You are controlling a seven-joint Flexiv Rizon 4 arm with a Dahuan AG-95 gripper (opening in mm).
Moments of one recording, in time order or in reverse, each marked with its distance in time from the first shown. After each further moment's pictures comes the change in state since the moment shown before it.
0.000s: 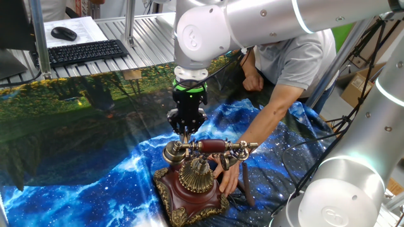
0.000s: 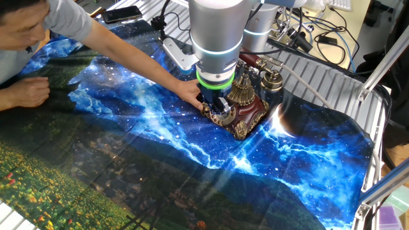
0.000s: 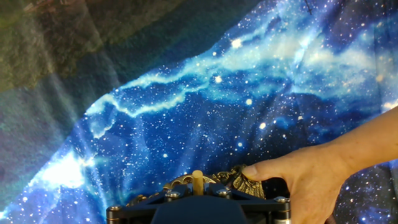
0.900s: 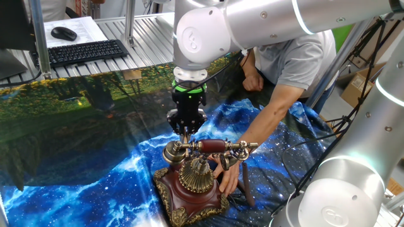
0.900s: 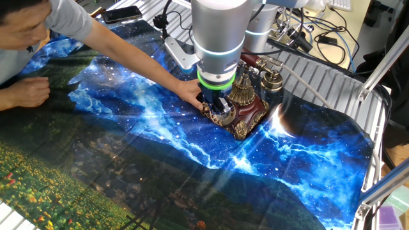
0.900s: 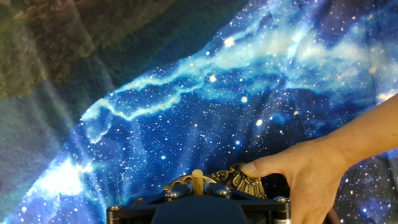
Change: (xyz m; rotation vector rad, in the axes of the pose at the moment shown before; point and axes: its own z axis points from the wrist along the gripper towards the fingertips) arm 0.001 0.000 0.001 0.013 -0.010 0.060
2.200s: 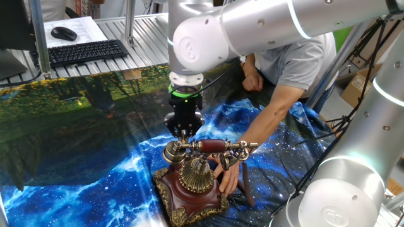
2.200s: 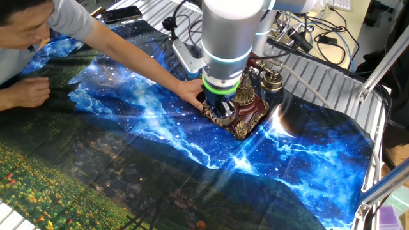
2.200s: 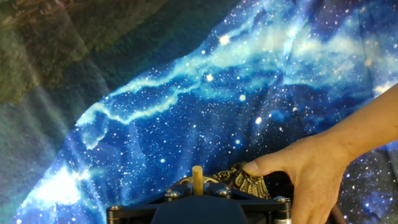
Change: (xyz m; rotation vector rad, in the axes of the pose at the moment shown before) arm 0.001 0.007 0.012 0.036 -0.029 0.037
